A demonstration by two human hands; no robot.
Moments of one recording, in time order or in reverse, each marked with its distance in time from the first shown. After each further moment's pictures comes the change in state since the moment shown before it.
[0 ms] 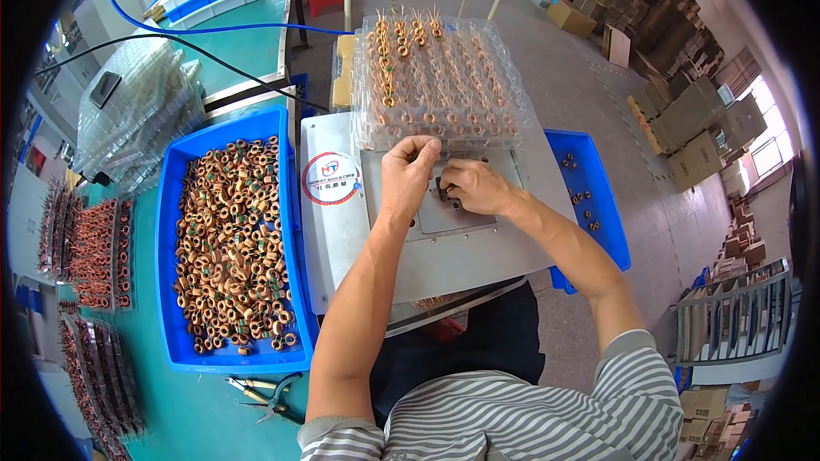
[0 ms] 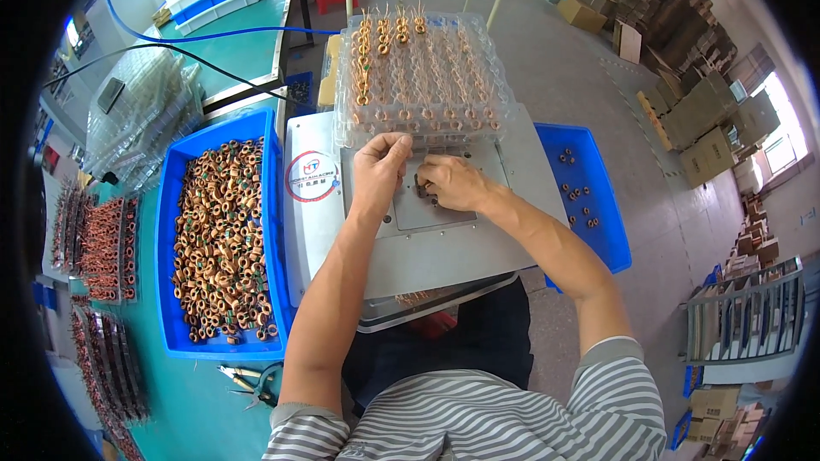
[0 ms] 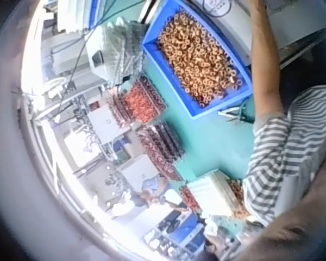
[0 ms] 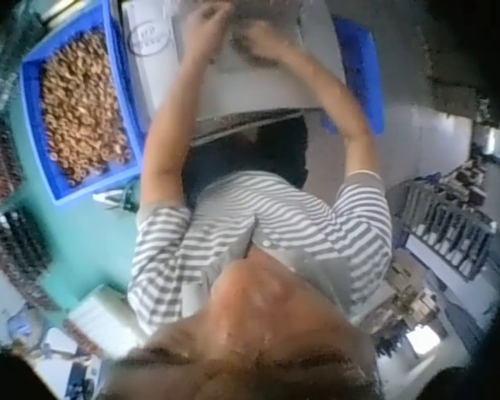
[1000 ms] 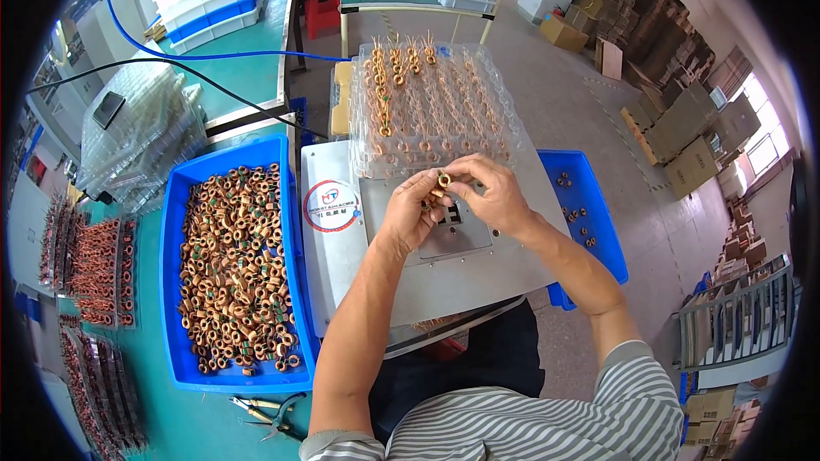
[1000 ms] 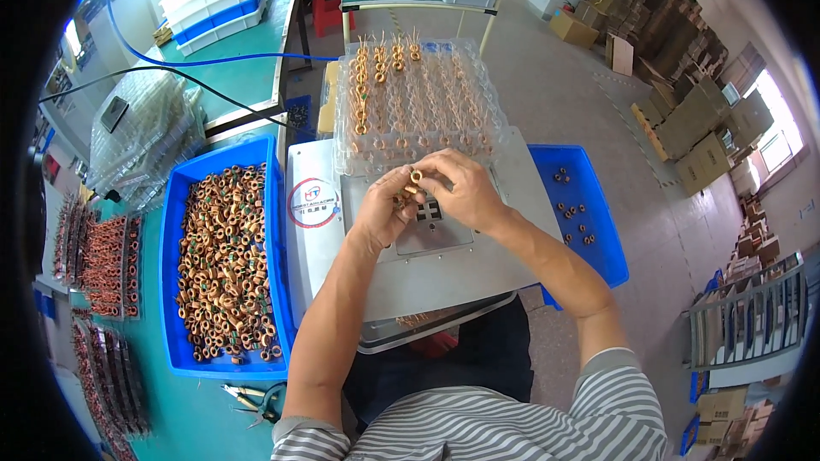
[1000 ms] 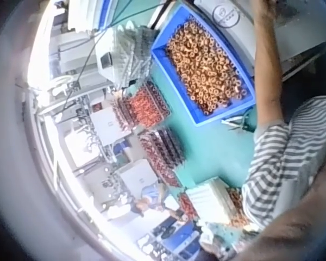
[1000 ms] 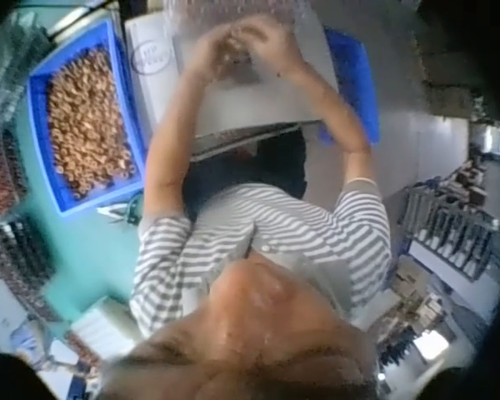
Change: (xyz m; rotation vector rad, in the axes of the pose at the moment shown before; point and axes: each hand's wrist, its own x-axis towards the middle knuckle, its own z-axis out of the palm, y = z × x) left_hand 0.007 -0.002 -0.001 -0.581 -0.289 -0.434; right_hand 0.007 -0.040 -0.056 0.260 0.527 0.065
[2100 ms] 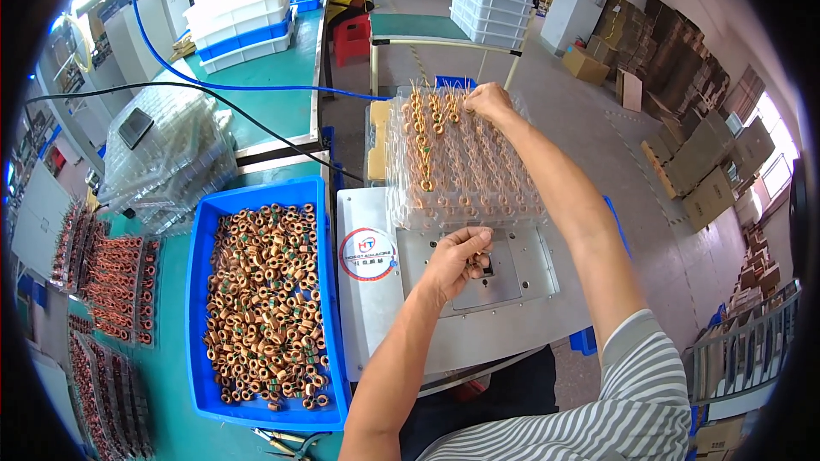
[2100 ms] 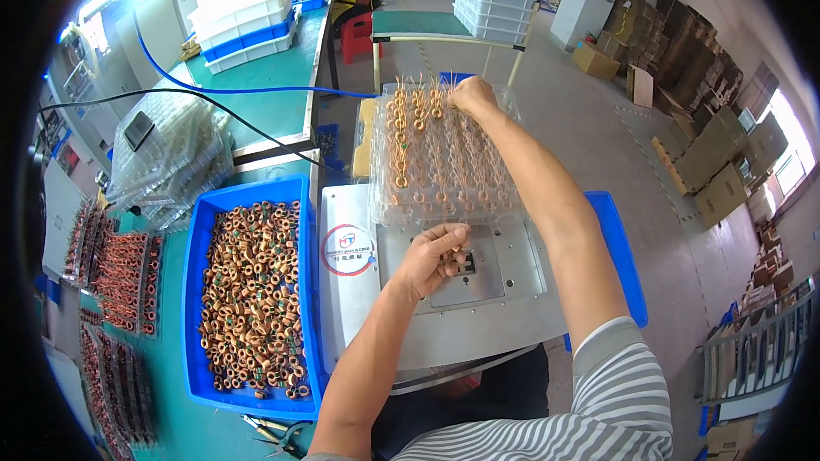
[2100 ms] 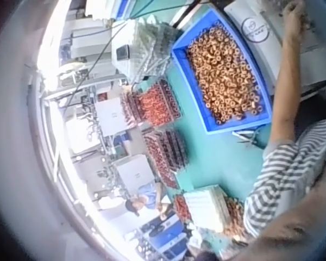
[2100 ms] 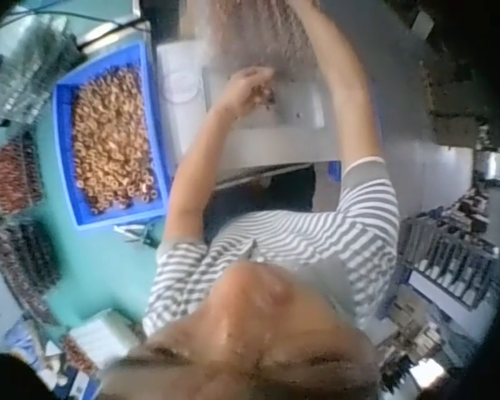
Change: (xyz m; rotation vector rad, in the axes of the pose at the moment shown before) left_hand 0.009 0.015 0.003 0.108 0.050 -0.121; right_hand 0.256 0.166 0.026 -0.386 -0.022 0.590
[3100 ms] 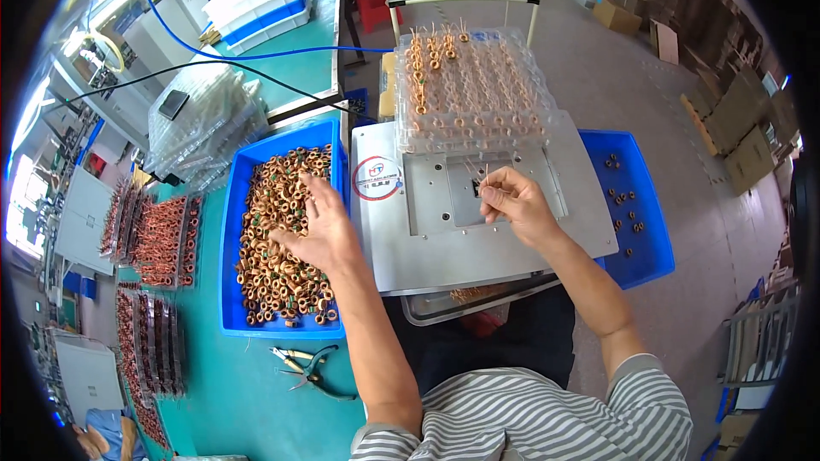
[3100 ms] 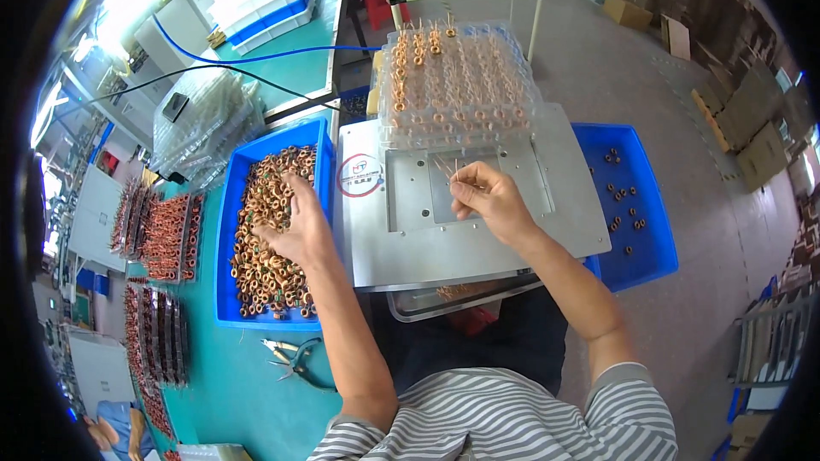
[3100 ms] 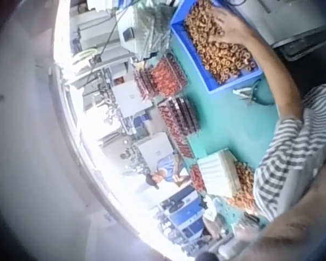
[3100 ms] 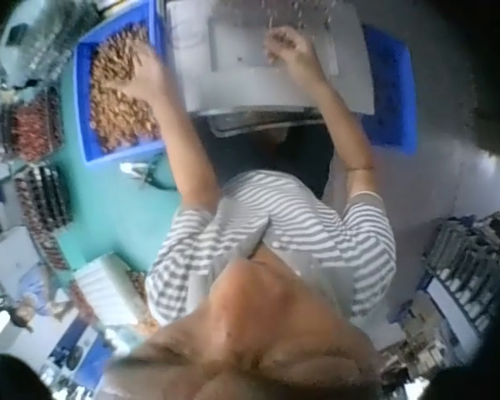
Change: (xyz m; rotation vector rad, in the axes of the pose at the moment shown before) left_hand -0.166 0.032 -0.019 -1.223 -0.050 1.035; right_hand -0.377 0.033 -0.052 1.325 -0.442 -0.001
